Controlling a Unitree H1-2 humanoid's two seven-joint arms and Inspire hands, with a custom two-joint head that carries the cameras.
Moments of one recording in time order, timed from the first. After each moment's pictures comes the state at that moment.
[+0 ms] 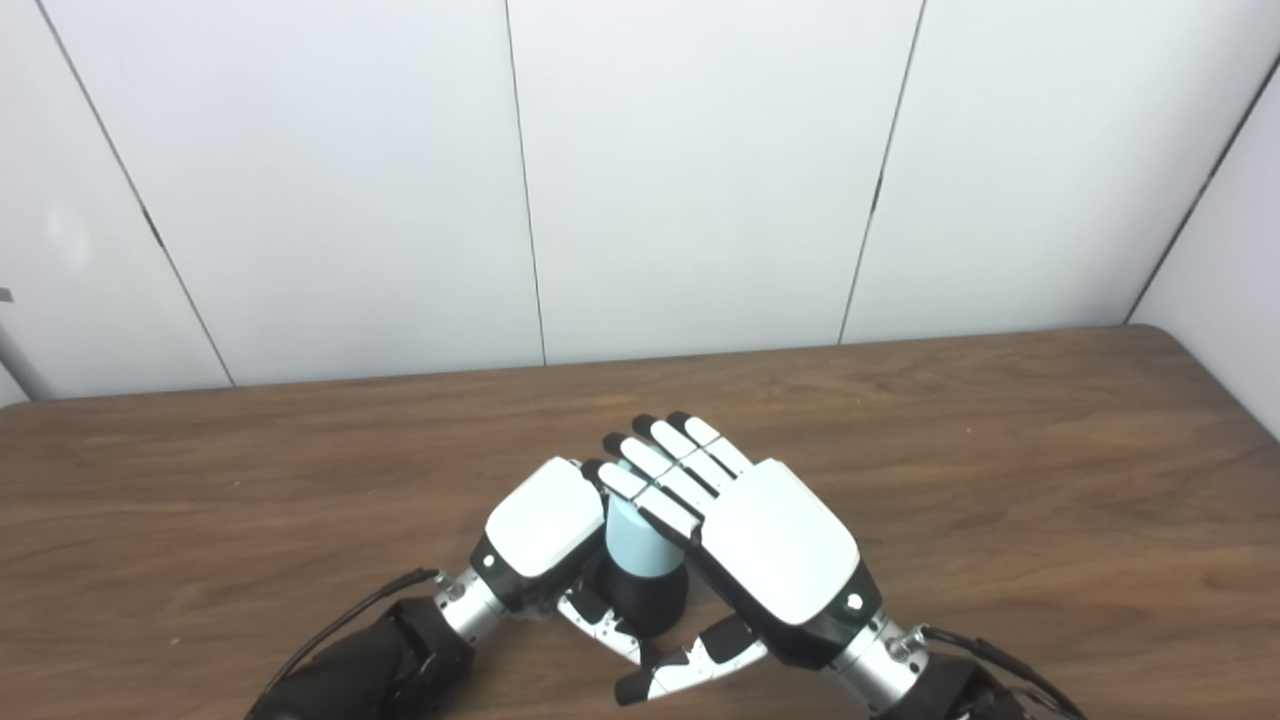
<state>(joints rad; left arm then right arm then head) -0.63 0.33 -0.94 0.60 0.84 -0.47 0.65 -0.08 -0.23 0.34 -0.45 -1.22 -0.19 0.07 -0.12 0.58</state>
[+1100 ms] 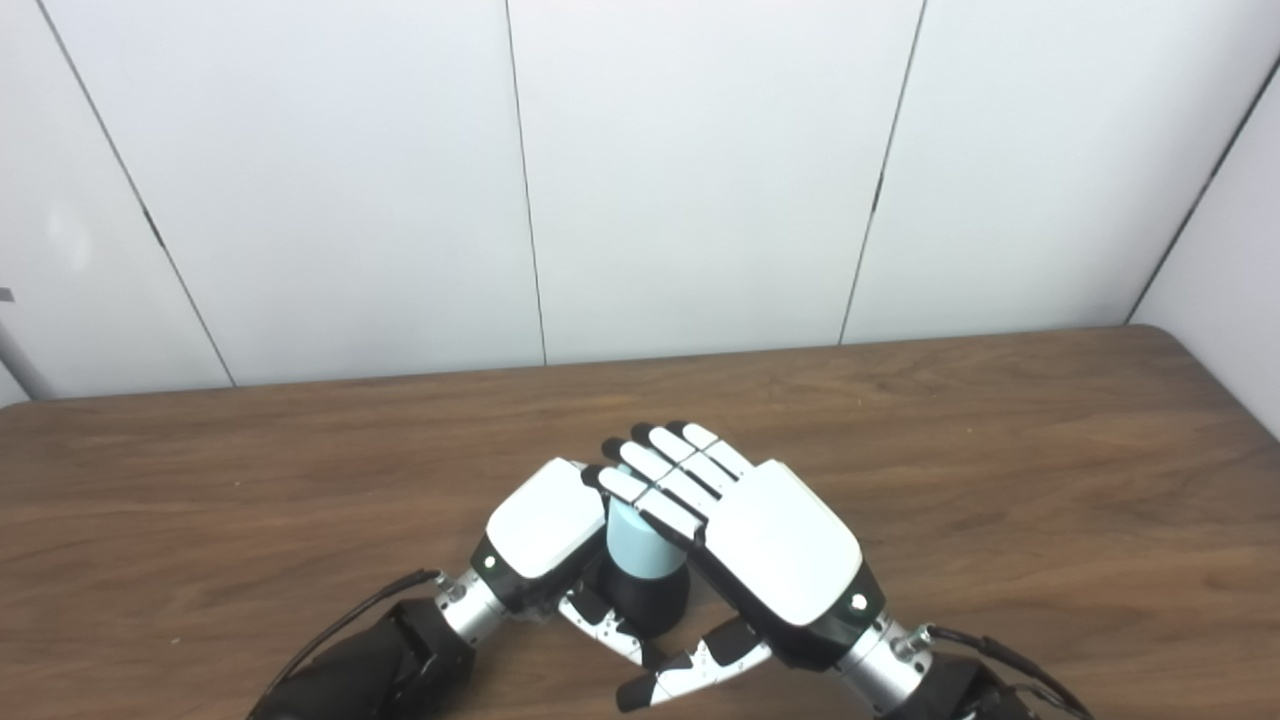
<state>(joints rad) -0.63 0.33 -0.94 0.59 0.85 -0.47 0.65 -0.08 -0.25 0.35 -0.45 -1.17 -0.19 0.06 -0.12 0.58</state>
